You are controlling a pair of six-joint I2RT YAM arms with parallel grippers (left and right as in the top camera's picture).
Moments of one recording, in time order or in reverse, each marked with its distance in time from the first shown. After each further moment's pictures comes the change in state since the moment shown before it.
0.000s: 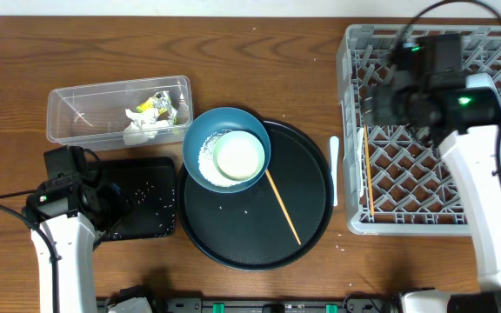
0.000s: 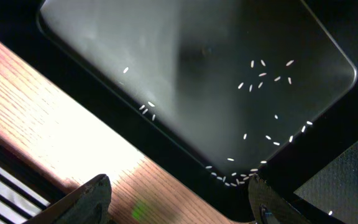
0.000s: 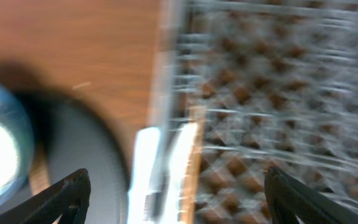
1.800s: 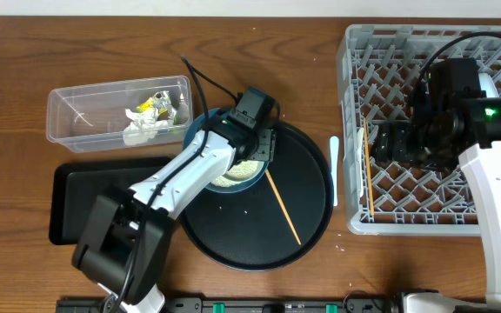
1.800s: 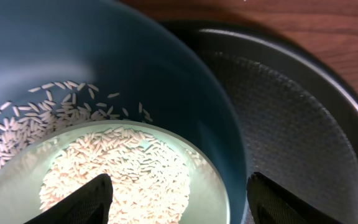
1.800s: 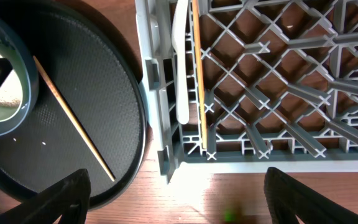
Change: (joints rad) left arm -0.888 0.679 0.380 0.532 0.021 0.053; right arm -0.101 -0.064 -0.001 -0.402 -0.046 0.163
